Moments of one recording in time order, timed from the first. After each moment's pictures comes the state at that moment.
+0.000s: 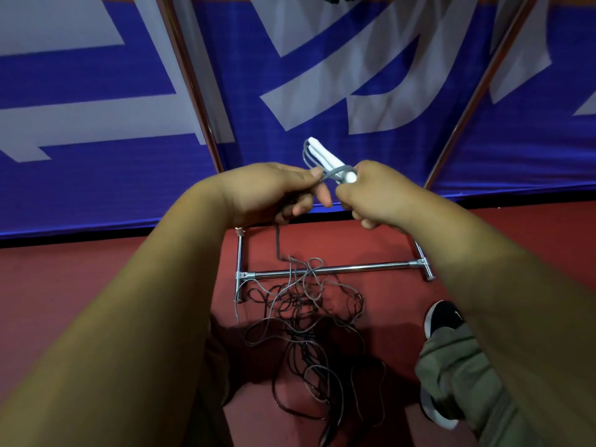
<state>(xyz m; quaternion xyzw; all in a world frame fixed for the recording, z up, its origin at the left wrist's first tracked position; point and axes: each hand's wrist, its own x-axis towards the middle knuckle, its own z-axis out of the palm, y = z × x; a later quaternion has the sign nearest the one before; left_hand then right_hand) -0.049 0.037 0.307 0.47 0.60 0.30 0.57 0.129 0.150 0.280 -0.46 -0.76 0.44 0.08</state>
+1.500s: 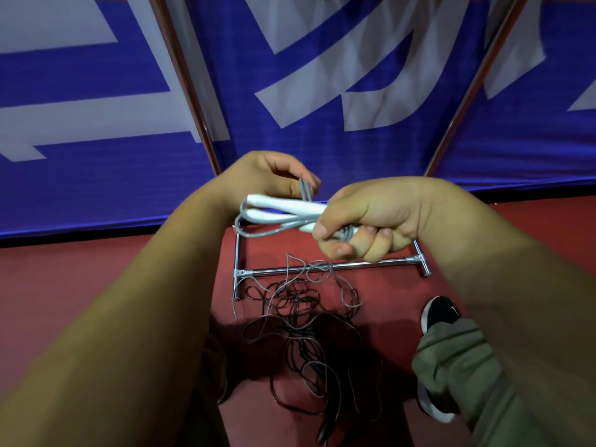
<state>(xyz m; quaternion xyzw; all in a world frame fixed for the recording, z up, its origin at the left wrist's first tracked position) -0.065 0.037 0.293 0.55 0.61 0.39 0.42 0.153 0.117 0.327 -0.23 -0.59 0.74 -0.24</state>
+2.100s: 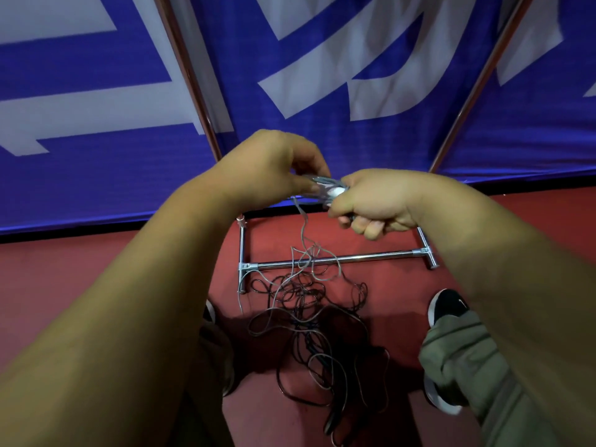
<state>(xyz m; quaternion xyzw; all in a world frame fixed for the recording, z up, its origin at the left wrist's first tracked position) -0.049 0.033 0.320 0.71 0.66 0.21 0.16 0.135 0.134 0.283 -0.42 -0.65 0.62 -0.08</state>
